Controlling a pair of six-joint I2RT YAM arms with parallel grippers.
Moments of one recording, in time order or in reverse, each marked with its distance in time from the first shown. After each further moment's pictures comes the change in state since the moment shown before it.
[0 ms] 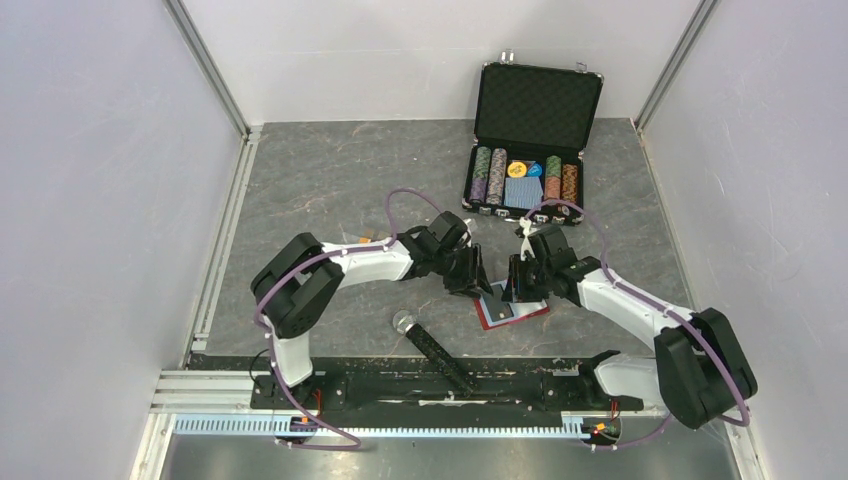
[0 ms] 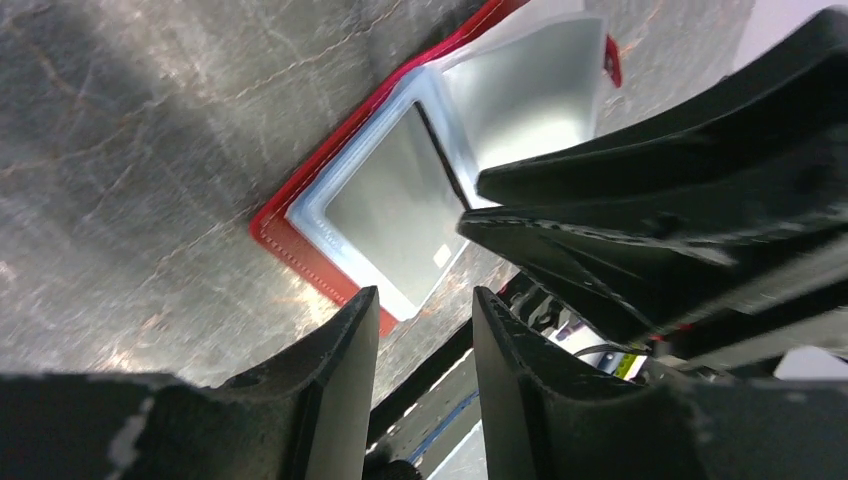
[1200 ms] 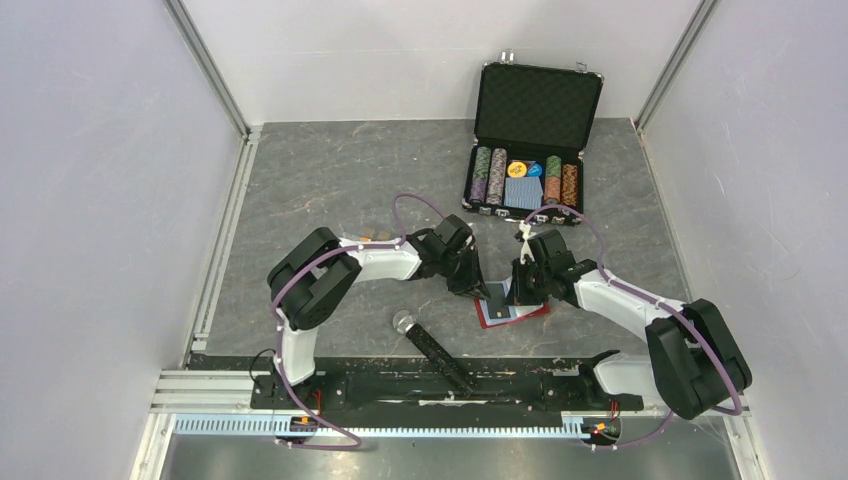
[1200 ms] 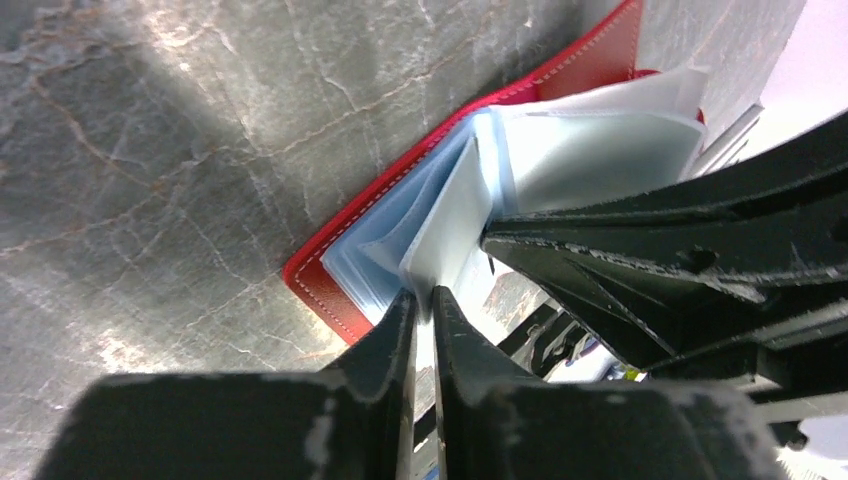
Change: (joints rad) left arm -0.005 0.096 0.024 0.059 -0.003 -0.044; right arm -0.007 0.061 -0.054 0.069 -0.008 -0.003
